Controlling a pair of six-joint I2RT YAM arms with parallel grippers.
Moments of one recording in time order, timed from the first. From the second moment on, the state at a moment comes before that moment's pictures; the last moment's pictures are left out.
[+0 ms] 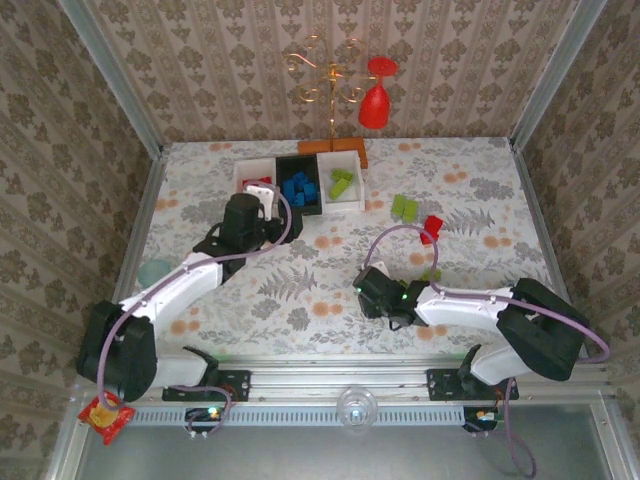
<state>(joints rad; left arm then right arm) -0.50 1.28 0.79 -0.03 0.07 -0.28 0.86 1.42 0.61 -0.24 0.28 0.54</state>
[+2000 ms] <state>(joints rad) -0.62 1.20 0.74 -0.04 0.35 -0.29 0.29 1.38 0.81 -0.33 0.26 0.36</state>
